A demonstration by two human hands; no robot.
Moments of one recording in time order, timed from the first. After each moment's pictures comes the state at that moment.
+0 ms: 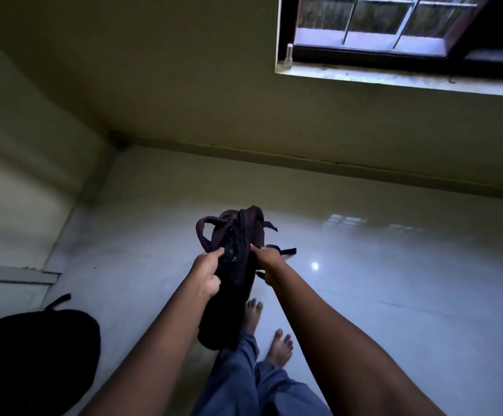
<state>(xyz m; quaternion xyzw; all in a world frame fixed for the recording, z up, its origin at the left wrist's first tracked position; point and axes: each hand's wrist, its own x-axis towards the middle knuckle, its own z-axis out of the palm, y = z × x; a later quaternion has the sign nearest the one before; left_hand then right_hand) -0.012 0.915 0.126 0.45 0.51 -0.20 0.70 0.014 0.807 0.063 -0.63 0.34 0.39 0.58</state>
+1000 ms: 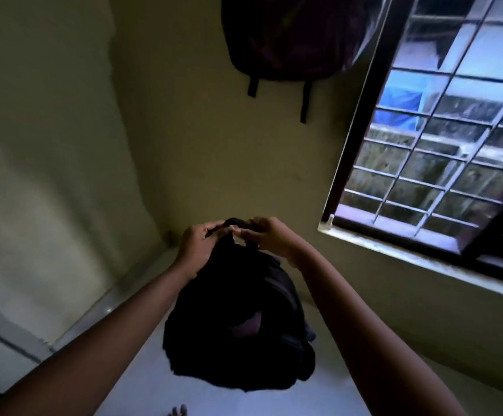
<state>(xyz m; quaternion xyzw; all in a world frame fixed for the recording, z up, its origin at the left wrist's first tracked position) 0.108 1.053 0.327 0.79 0.12 0.12 0.59 0.157 0.891 0.376 -0.86 -0.26 0.19 0.39</state>
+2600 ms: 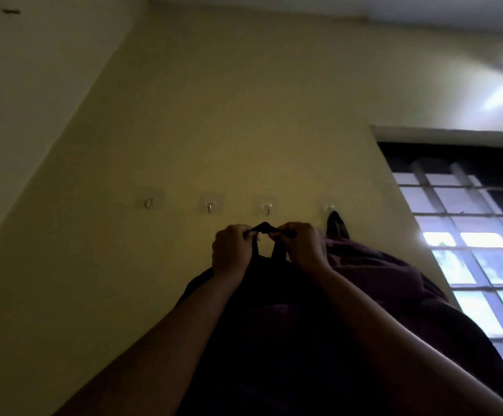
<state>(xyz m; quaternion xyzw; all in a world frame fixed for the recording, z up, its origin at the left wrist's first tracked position) 0.614 1.258 0.944 0.66 -0.25 0.59 0.38 0.586 1.134 0.944 -0.71 -0.14 -0.61 0.32</state>
